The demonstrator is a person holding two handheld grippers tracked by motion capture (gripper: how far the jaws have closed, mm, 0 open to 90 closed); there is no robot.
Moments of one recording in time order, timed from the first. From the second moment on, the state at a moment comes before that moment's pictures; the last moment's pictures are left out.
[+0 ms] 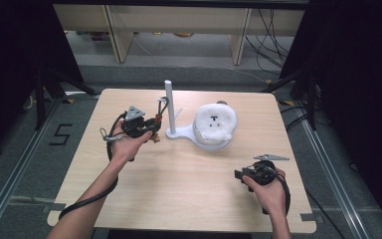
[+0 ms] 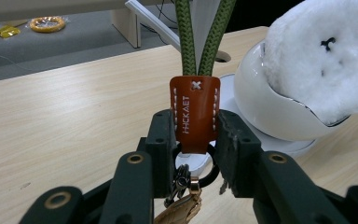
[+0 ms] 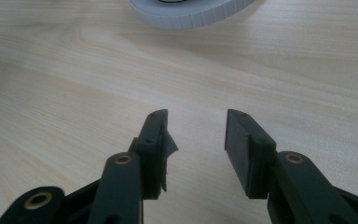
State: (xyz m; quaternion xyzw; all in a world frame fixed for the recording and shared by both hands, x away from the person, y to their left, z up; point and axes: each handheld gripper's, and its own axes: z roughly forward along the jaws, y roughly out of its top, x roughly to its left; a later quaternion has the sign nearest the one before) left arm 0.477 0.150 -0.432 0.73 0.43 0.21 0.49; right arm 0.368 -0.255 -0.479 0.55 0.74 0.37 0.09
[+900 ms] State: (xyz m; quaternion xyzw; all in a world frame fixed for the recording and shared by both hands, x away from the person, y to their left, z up) left arm 0.490 0.140 -0.440 0.74 0.43 0.25 0.46; right arm 0.367 -0.253 -0.481 0.57 0.73 0.37 0.08
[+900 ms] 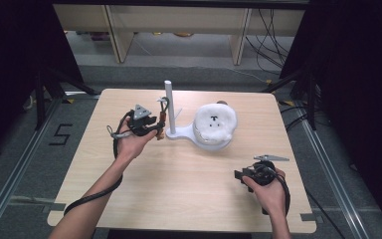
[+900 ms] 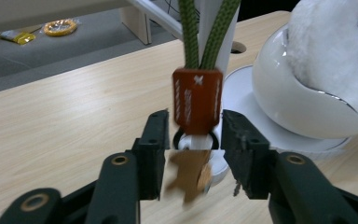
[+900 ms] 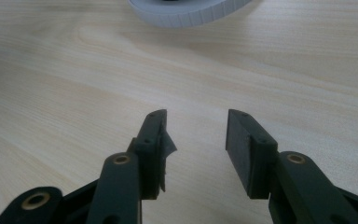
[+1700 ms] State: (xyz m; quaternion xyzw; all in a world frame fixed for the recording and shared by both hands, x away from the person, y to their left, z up) left arm 0.455 0.167 -0.422 0.74 0.42 0.27 0.46; right arm 0.367 -0.254 -0.481 0.57 0.73 0.37 0.08
